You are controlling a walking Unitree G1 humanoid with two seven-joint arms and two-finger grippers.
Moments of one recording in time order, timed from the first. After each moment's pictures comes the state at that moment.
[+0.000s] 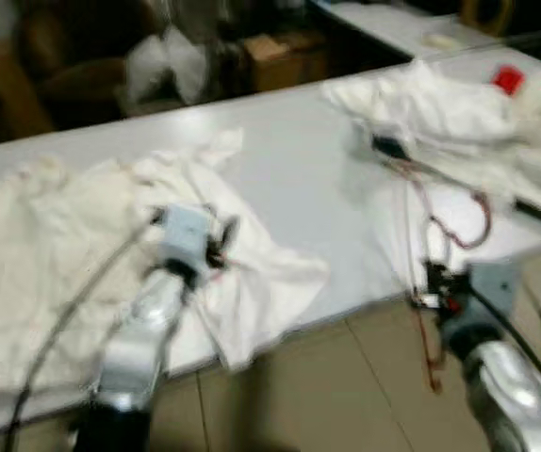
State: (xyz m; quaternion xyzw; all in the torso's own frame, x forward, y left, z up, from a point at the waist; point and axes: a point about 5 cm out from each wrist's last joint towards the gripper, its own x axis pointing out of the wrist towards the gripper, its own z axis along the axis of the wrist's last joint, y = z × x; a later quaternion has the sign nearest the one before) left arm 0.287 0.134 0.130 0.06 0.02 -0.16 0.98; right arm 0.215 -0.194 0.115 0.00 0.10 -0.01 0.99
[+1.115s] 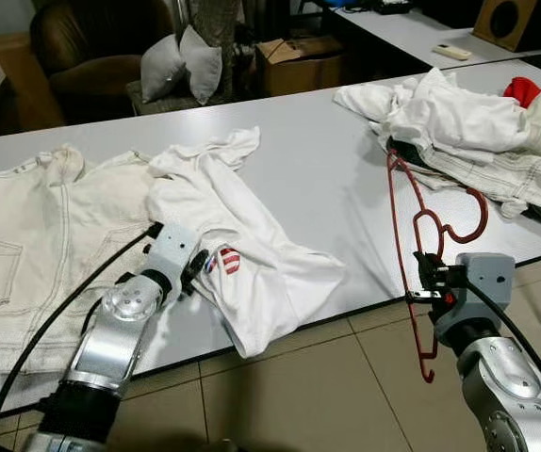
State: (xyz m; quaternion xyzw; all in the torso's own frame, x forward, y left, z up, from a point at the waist) left arm 0.298 0.178 0.091 0.20 0.17 -0.15 0.95; right arm 0.219 -0.191 0.121 0.00 0.09 0.01 1.00
